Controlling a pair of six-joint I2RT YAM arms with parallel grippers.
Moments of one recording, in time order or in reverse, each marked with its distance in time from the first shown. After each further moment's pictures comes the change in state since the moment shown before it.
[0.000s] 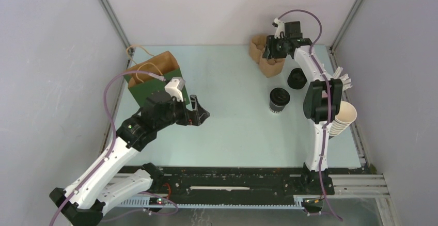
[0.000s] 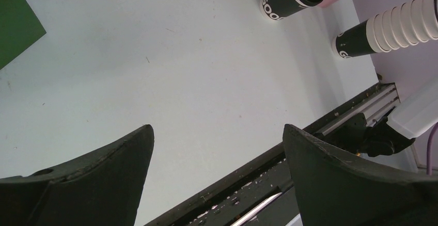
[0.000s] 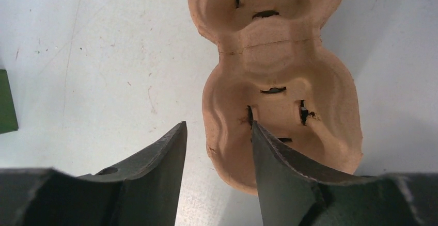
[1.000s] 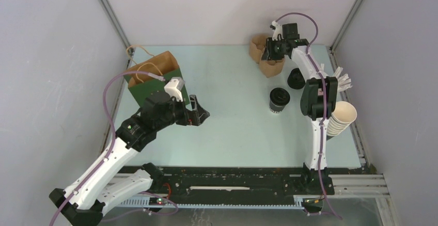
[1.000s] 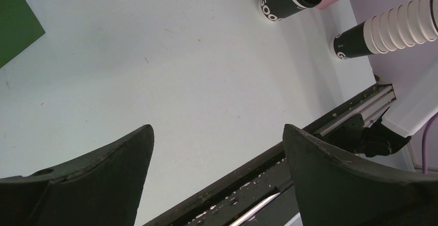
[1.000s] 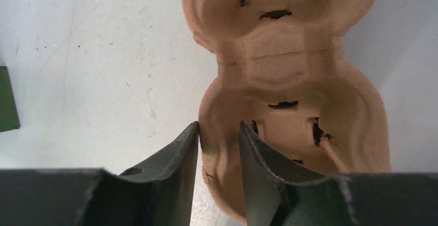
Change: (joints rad) left arm 0.000 -0.005 0.000 0.000 0.000 -0.007; right arm -0.002 0.099 0.077 -0.021 -0.049 0.003
